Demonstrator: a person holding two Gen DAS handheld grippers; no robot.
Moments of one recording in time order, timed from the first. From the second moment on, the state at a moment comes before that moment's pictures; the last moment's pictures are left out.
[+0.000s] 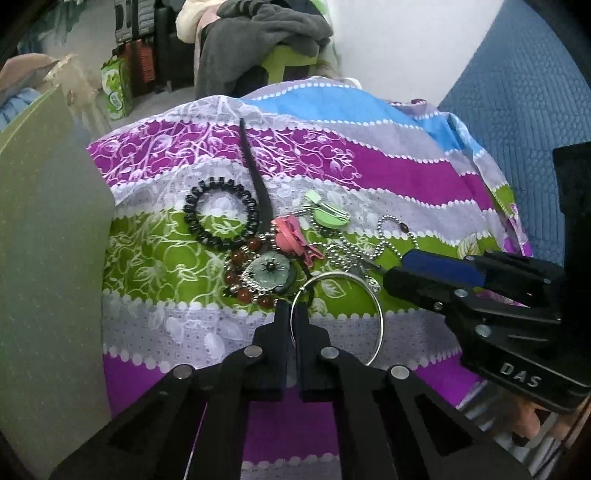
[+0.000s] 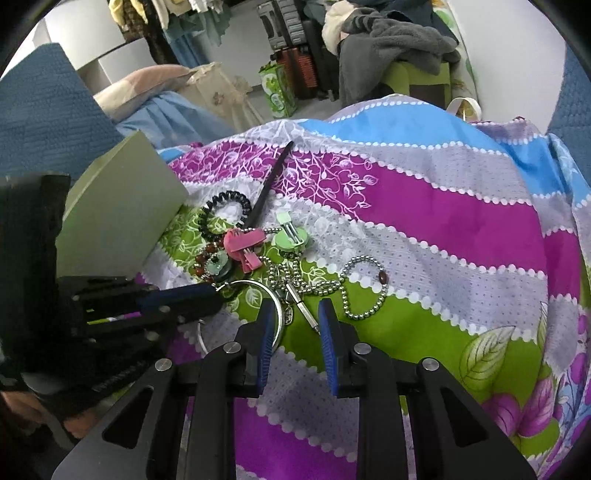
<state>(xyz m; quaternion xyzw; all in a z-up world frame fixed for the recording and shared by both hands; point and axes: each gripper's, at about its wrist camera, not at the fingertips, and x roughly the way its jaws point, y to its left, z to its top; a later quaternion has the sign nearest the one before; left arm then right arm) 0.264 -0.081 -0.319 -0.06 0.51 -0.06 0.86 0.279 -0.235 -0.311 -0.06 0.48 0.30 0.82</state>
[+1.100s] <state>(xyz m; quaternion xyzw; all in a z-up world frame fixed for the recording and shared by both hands) 0.218 -0.041 -0.263 -0.12 0.47 -0.06 0.87 0.260 -0.223 -0.287 -0.07 0.46 0.24 0.85</state>
